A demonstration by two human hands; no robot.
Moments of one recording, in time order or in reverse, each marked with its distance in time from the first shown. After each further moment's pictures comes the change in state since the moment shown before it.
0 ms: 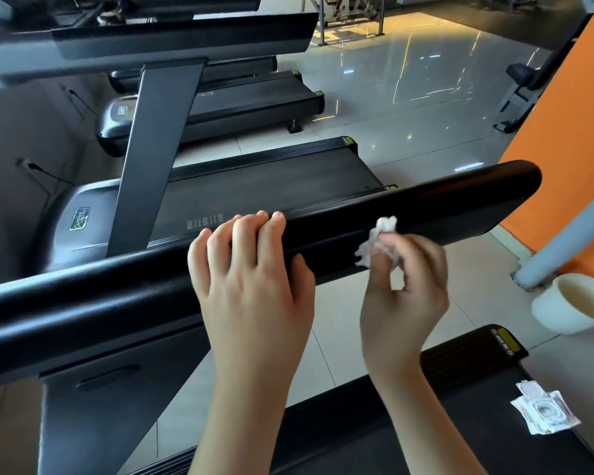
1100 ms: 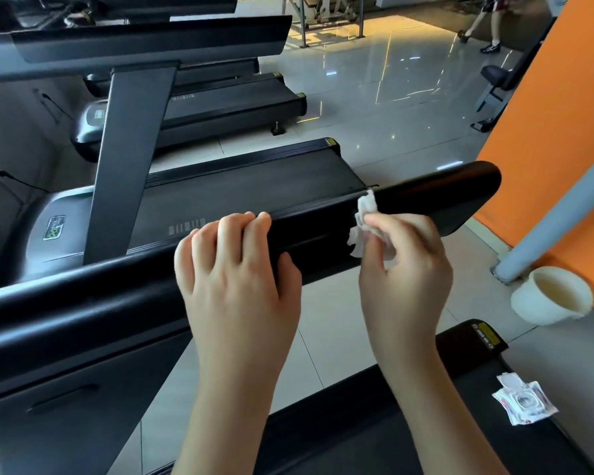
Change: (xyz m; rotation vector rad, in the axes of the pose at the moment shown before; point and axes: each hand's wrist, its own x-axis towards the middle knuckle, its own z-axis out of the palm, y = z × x) left_hand 0.007 0.022 0.011 -0.010 -0.011 0.006; right_hand 0.042 0.006 -0.020 -0.271 -0.092 -0.127
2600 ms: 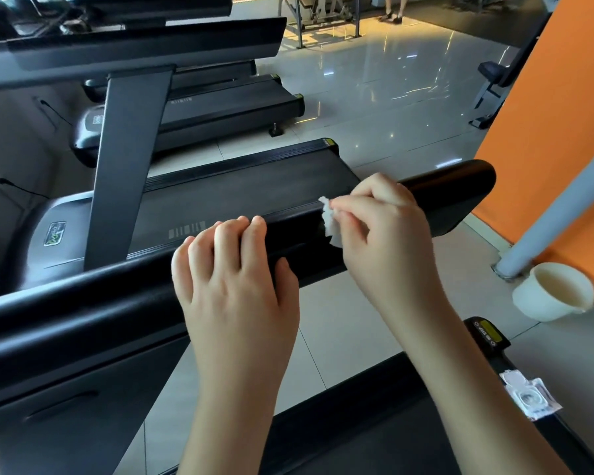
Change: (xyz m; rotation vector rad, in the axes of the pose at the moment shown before) left_hand -0.003 0.003 0.001 0.016 -0.005 0.005; right_hand 0.042 -0.008 0.004 0.048 -0.302 -0.191
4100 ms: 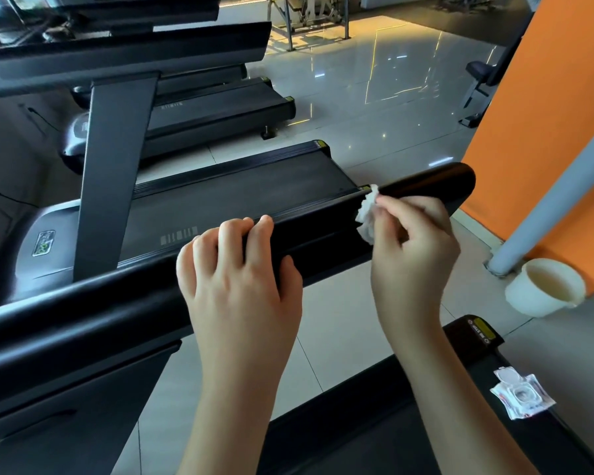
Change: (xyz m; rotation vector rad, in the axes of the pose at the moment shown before) left_hand 0.007 0.017 0.014 -0.021 -0.016 0.023; right_hand -0.017 0.033 -0.001 0.091 0.403 0.262
